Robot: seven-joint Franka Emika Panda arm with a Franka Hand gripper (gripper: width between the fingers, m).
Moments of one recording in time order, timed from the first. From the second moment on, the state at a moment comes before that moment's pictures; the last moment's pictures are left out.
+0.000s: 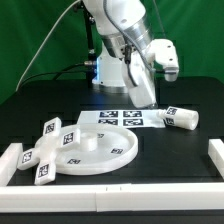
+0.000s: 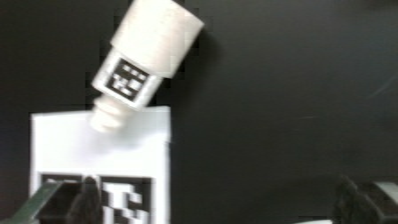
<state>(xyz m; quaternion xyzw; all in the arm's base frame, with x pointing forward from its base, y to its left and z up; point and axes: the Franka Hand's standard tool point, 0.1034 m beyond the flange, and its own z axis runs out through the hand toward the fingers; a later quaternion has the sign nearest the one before) 0.451 0.044 0.087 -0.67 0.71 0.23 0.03</state>
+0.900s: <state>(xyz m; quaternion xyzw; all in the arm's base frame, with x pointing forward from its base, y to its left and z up) 0.520 -0.036 0.131 -0.91 0.34 0.18 0.14</state>
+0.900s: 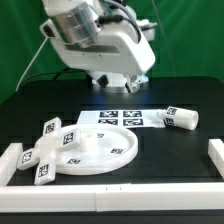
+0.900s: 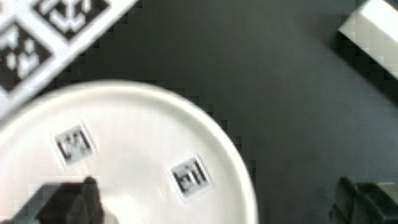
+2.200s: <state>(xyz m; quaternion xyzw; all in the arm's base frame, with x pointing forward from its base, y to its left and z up) 0.585 -0.116 0.108 -0.93 0.29 0.17 0.15</state>
